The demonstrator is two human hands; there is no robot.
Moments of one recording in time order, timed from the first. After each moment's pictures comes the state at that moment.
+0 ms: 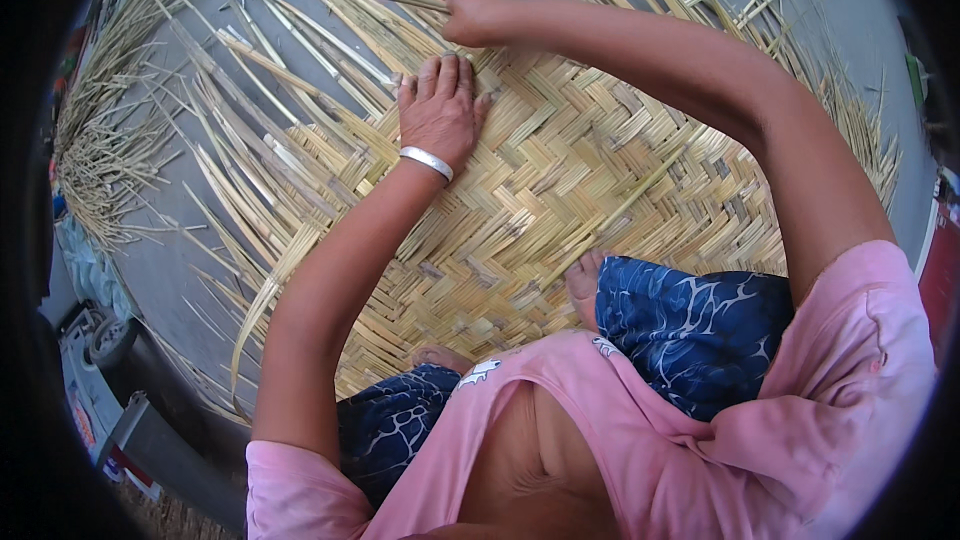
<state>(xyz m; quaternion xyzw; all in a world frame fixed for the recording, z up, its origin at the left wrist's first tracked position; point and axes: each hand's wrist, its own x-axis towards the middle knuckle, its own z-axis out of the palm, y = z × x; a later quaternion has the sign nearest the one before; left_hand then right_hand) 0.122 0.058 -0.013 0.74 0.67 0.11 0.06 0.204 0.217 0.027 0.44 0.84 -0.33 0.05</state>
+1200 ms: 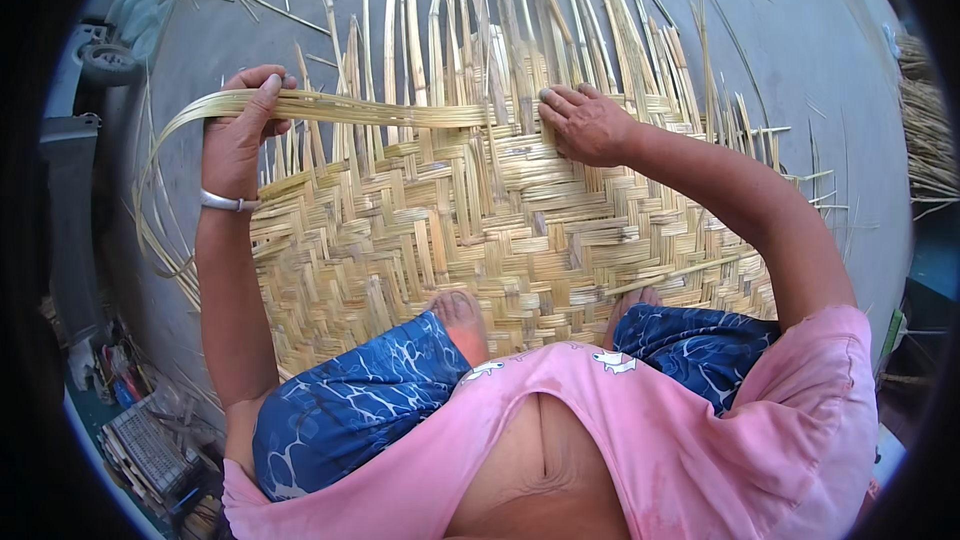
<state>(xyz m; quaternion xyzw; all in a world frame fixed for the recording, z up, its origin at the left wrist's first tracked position) -0.138 -0.246 0.186 0.18 0.75 0.59 0.26 0.114 0.054 0.056 -0.06 0.97 0.03 0.23</state>
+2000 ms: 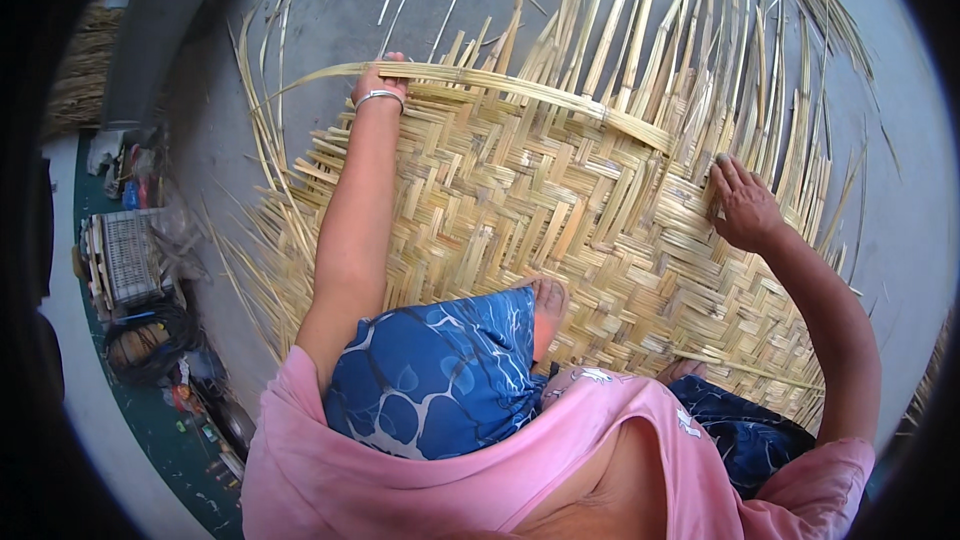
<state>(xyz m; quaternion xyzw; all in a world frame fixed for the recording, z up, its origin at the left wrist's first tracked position) -0.223 -0.395 0.018 -0.40 0.38 0.83 -0.05 0.093 0.030 0.085 -0.03 0.93 0.04 0.37</state>
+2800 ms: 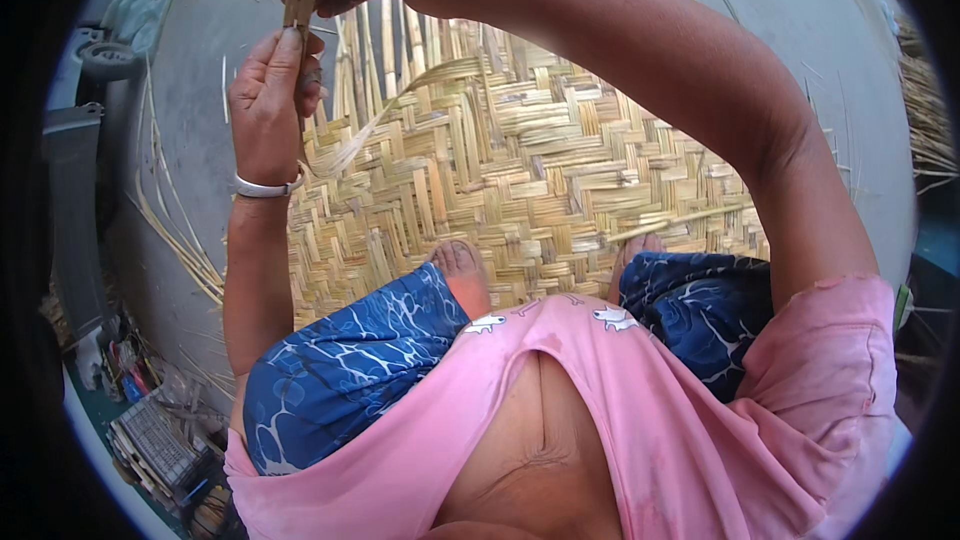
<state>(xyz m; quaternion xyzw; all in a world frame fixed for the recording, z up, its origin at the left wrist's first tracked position) -0.064 -0.233 0.203 0.25 0.69 0.65 0.22 -0.037 -0.052 0.229 0.06 0.64 -0.76 0.02</state>
